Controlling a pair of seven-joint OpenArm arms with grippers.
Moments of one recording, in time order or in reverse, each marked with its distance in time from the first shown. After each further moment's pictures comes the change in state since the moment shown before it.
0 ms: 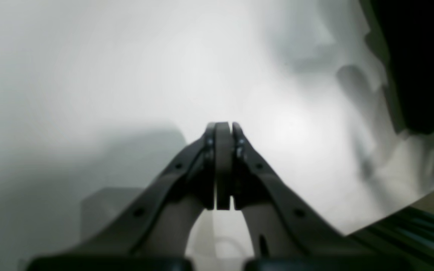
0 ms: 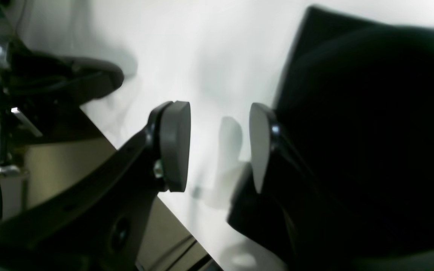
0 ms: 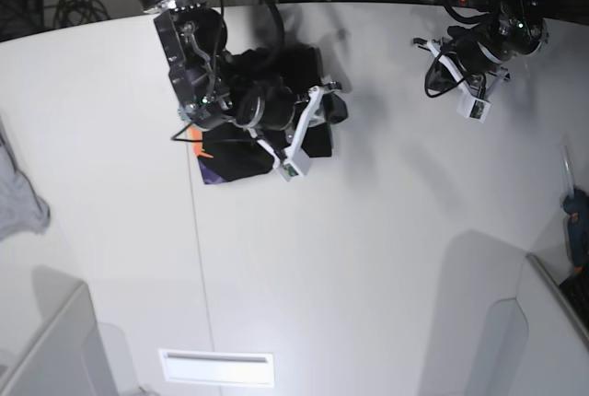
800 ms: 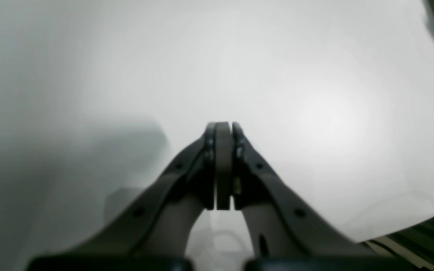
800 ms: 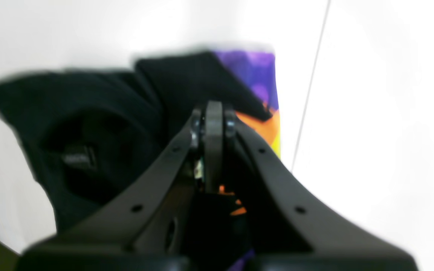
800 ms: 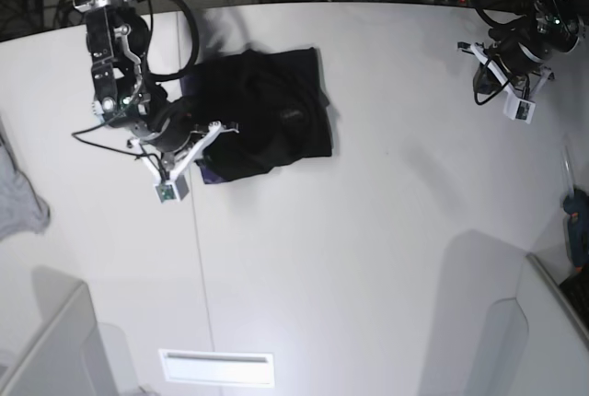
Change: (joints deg) left arm -0.6 -0.9 -13.3 -0.1 0.0 -6.2 3.5; right arm -3.7 14.4 14.3 5.6 -6.5 -6.4 9.4
